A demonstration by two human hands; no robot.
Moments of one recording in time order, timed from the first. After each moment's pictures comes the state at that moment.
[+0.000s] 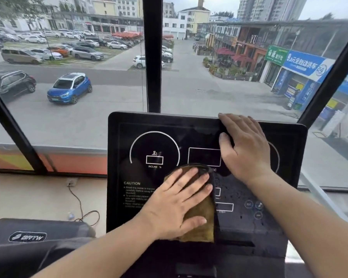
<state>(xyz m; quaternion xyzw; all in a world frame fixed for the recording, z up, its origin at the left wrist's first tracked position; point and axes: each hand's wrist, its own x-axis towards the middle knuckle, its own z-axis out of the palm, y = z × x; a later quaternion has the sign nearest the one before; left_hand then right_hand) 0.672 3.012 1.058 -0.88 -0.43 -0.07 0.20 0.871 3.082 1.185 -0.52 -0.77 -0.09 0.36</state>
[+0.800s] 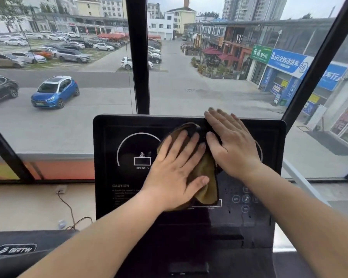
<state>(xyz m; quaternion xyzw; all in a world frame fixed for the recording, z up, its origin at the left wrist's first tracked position) 0.701 3.045 1.117 -0.83 -0.50 -0.16 0.20 0.884 3.079 1.192 -0.52 -0.80 -0.05 0.30</state>
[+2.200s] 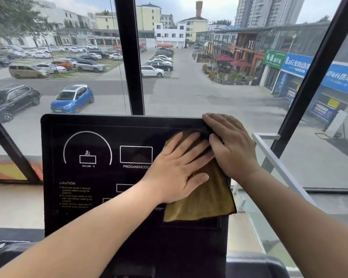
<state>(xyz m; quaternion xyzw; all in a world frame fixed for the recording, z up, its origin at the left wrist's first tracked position) 0.842 3.075 1.130 -0.85 -0.47 -0.12 0.22 1.027 3.098 1.186 -0.47 -0.79 0.02 0.39</state>
